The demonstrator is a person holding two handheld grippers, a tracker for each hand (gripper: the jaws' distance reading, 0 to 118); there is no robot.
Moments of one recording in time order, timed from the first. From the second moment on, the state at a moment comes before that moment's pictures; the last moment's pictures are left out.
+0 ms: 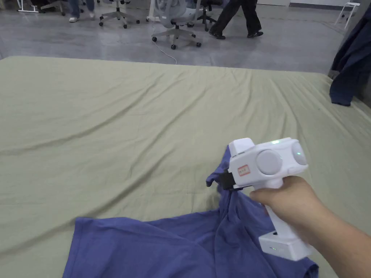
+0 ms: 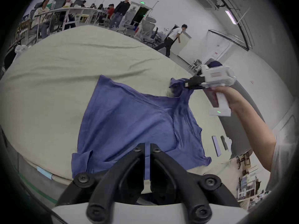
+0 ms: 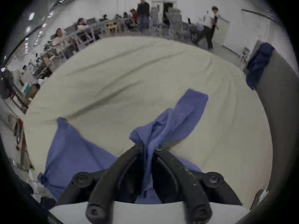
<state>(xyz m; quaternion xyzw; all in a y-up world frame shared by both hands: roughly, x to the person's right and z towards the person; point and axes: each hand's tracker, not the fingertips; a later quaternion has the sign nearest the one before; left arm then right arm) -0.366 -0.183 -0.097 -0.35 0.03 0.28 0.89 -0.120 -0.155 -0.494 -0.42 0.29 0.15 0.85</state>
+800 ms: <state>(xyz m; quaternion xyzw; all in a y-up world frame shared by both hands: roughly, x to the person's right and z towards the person) -0.410 -0.198 -0.182 -0.35 0.06 0.15 0.92 -0.015 -0.170 -0.376 -0.40 0.32 0.11 0.85</state>
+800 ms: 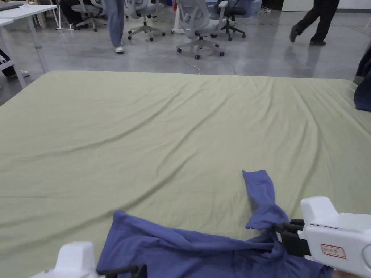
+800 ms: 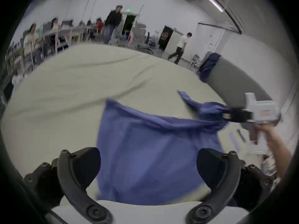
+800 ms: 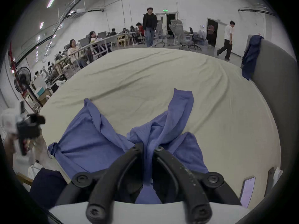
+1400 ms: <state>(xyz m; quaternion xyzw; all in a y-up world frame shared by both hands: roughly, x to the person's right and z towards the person) -0.409 -0.281 -0.151 -0.53 0.16 0.08 0.83 -0.035 -0.158 -0.410 -0.37 0.30 0.04 0.88</state>
